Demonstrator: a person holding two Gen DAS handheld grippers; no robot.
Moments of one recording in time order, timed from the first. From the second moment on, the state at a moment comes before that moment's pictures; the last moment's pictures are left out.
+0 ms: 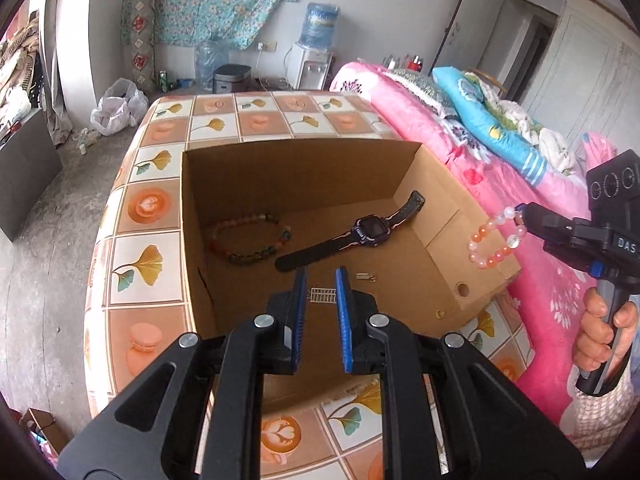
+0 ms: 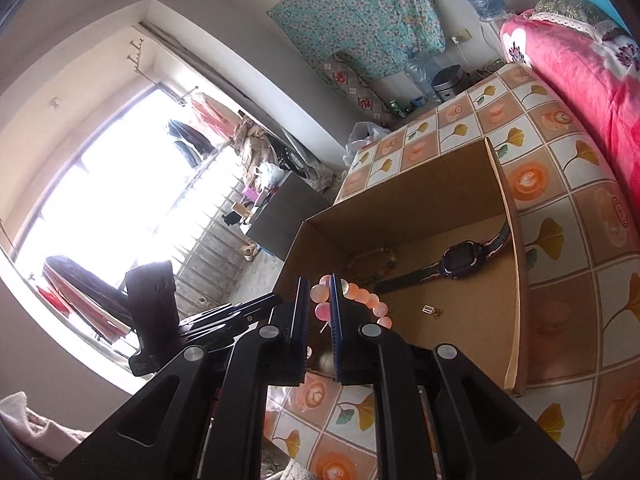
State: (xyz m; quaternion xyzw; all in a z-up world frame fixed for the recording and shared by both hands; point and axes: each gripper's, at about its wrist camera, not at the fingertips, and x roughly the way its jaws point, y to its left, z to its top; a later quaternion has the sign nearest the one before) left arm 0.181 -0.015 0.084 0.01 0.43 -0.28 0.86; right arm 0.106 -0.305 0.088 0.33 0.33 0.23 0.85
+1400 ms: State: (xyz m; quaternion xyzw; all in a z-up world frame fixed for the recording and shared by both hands) left arm 0.159 0.030 0.054 -0.11 0.49 -0.21 0.83; right arm 0.085 -0.353 0.069 0.27 0.36 0.04 0.89
